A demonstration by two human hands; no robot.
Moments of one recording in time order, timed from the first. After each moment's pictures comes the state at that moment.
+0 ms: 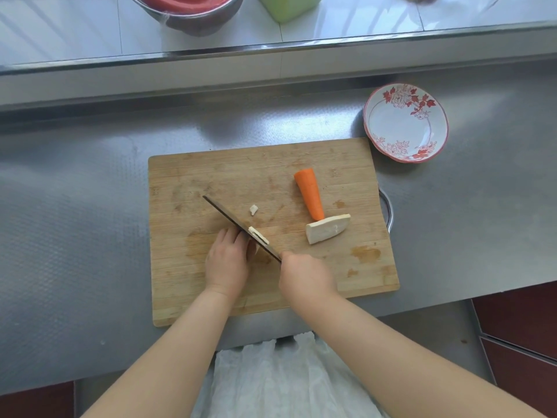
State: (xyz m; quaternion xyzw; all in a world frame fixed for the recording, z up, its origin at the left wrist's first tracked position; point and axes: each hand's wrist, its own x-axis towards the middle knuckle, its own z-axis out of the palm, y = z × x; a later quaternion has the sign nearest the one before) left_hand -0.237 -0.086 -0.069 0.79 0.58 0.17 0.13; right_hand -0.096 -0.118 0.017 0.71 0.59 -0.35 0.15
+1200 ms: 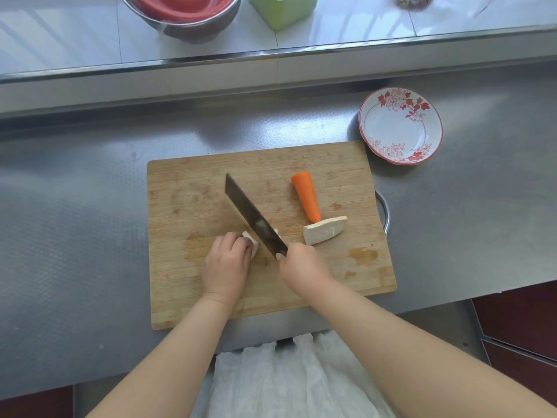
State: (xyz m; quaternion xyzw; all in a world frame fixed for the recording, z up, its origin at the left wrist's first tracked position) left_hand -0.237 -0.092 -0.072 0.78 0.58 0.18 0.11; right_hand -0.085 -0.106 0.000 0.75 0.50 -0.42 0.08
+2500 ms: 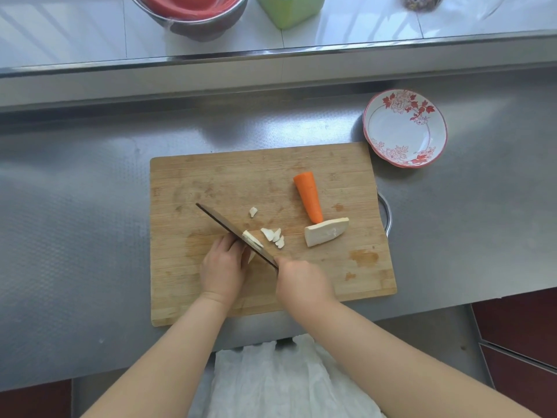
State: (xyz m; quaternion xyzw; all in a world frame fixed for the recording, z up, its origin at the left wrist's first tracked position) left_hand -0.242 -0.093 -0.067 0.78 0.58 0.19 0.12; right_hand -0.095 -0.127 0.020 0.70 0.61 -0.35 0.13
